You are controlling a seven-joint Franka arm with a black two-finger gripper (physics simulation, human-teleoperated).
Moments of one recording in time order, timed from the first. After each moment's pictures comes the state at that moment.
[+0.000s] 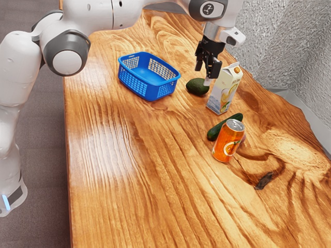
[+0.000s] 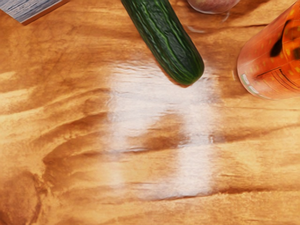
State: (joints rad) arm -0.05 0.33 0.15 -1.08 -0.02 1.42 0.09
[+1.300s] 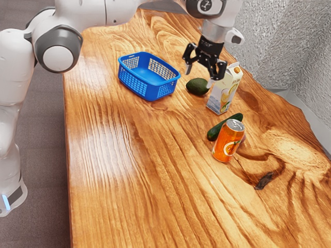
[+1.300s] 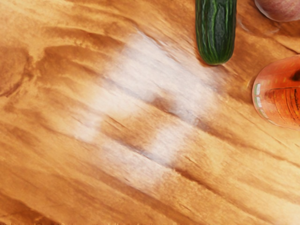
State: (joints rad) arm -0.06 0.27 0.11 -1.13 -0.05 1.35 -0.56
